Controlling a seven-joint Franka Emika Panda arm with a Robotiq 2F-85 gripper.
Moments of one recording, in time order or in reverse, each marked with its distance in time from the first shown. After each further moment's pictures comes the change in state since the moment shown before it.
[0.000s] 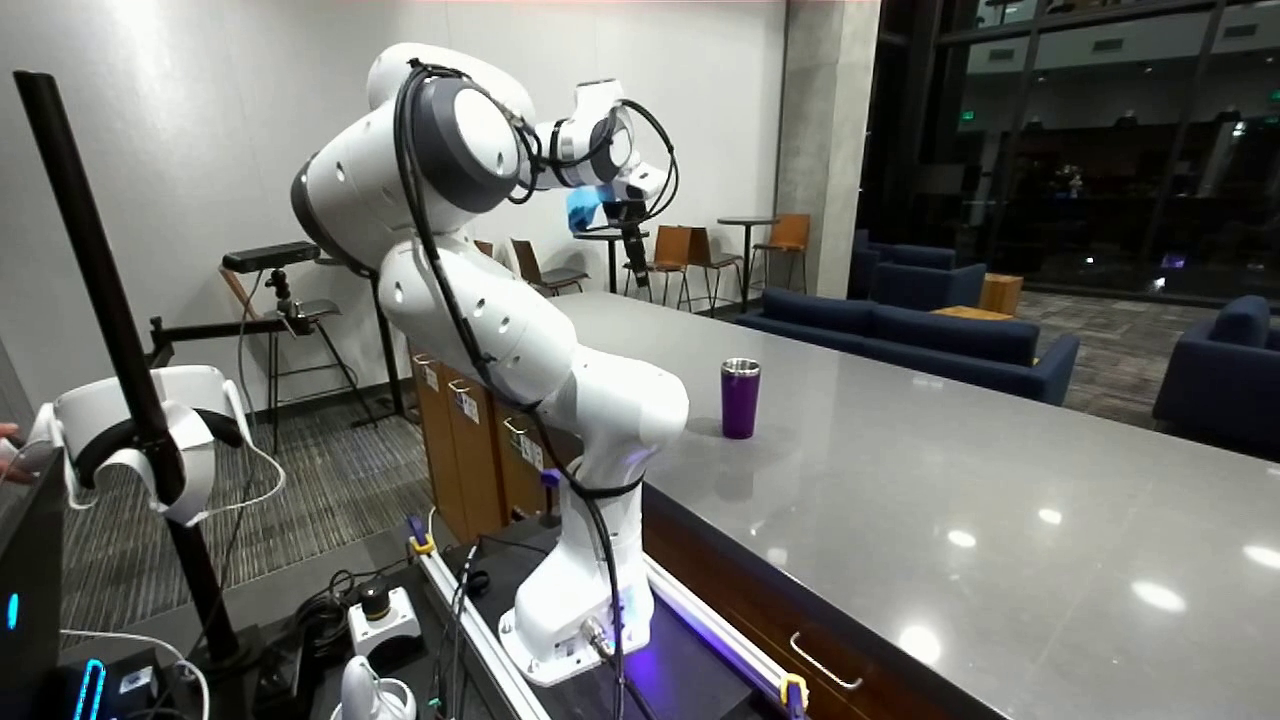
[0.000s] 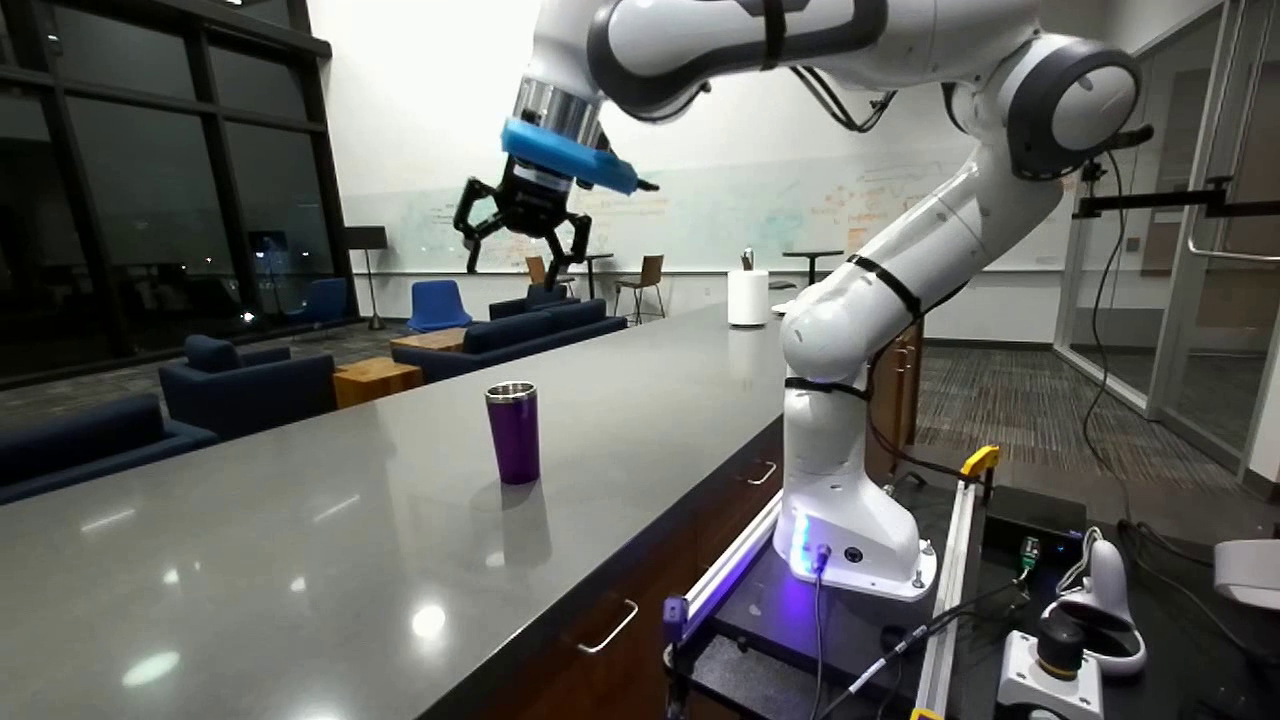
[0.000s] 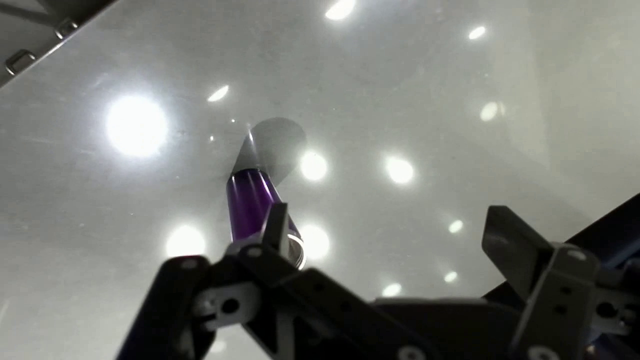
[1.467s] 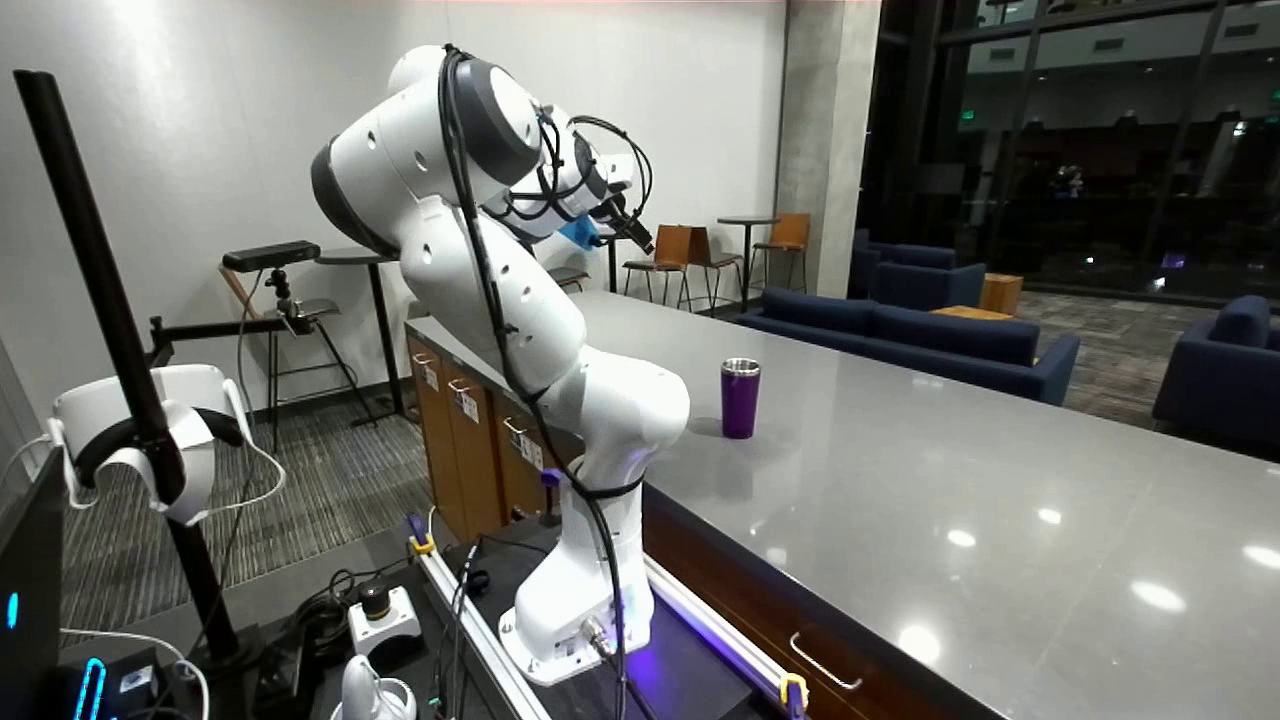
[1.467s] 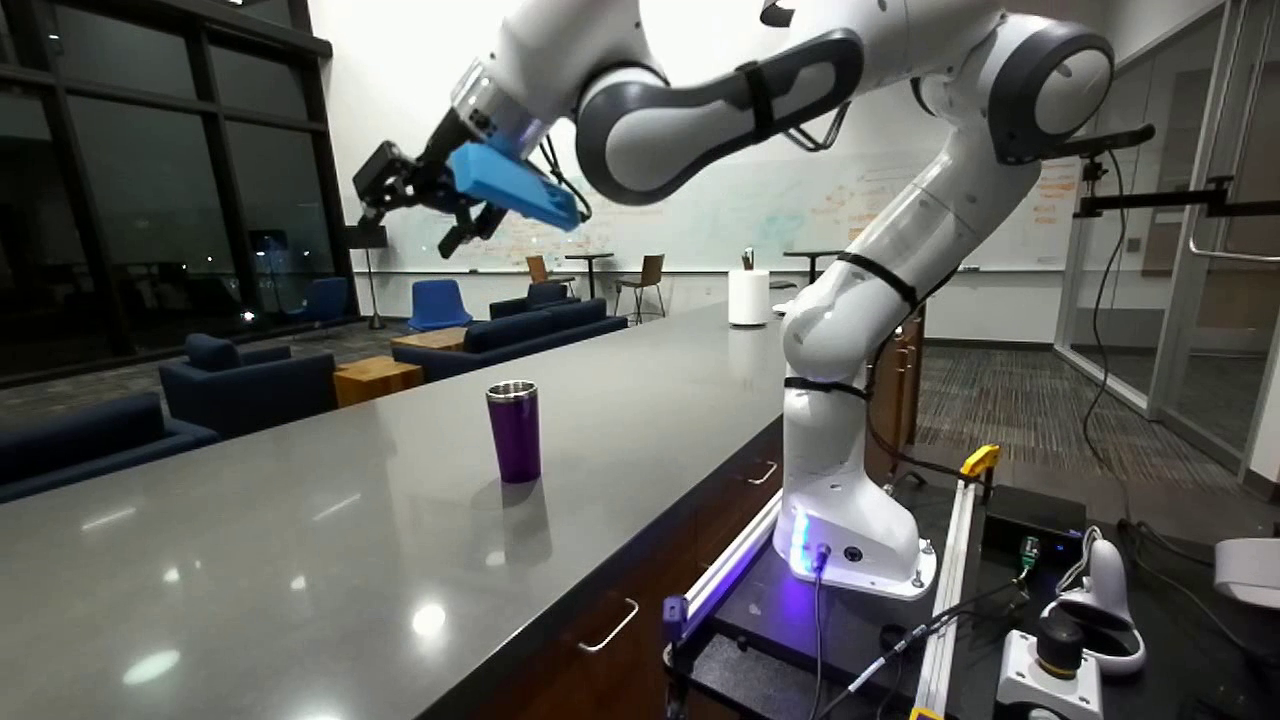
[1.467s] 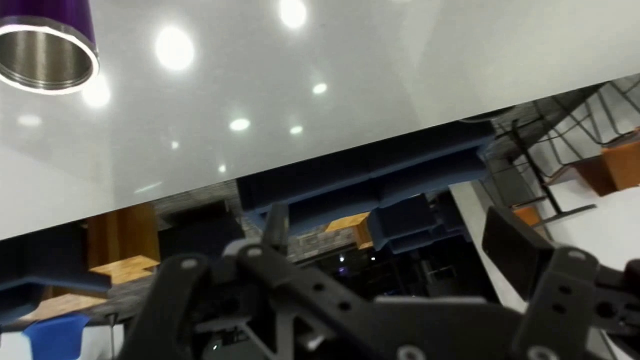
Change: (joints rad) arm 0.029 0.115 0.129 -0.012 -0.419 0.545 -0.014
